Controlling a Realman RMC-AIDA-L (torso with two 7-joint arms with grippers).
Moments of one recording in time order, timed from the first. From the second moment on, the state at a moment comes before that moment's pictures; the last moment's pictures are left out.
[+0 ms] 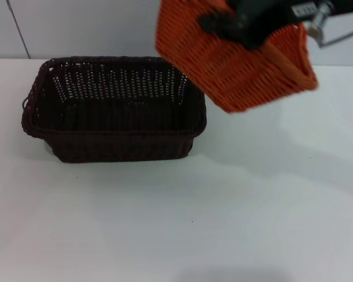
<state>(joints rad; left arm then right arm) -0.22 -1.99 -2.73 -0.60 0.67 -1.08 2.13 0.70 2.07 1.88 2.01 -2.31 1.62 -0.60</state>
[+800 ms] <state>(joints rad) -0.23 -1.97 -2.72 -0.62 0.67 -1.07 2.17 0.96 2.07 1.47 1.69 -2.67 1.05 -0.19</state>
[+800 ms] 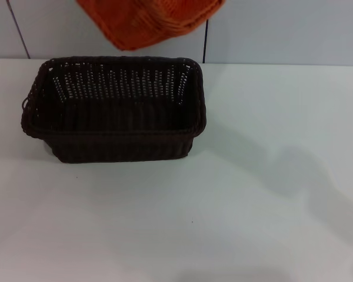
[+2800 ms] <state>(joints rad) -0.32 -2.06 -2.88 -0.38 0.60 -1.18 2.19 1.10 1.96 1.96 1.09 -2.18 1.68 -2.52</state>
